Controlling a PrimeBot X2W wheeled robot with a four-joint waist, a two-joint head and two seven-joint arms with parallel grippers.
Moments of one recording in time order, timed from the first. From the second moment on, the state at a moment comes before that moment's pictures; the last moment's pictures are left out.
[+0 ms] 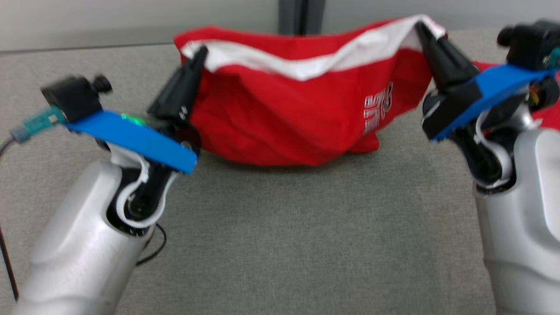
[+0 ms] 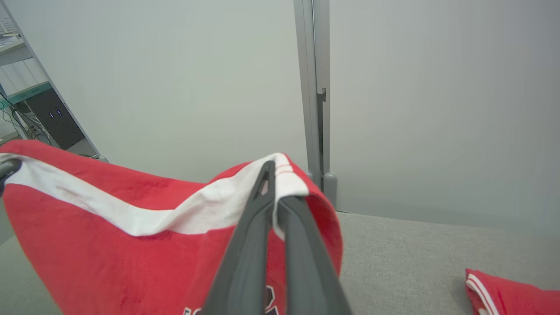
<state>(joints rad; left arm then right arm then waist) -0.60 0.34 -0.52 0.13 -1.11 -0.13 -0.06 -0.64 -0.08 0.04 0.10 0.33 0.13 0.34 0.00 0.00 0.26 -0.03</state>
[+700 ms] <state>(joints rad) -1.23 0.30 -0.36 0.29 -1.07 -0.12 -0.24 -1.37 -0.16 0.26 0.52 0.19 0.13 -0.20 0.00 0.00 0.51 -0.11</state>
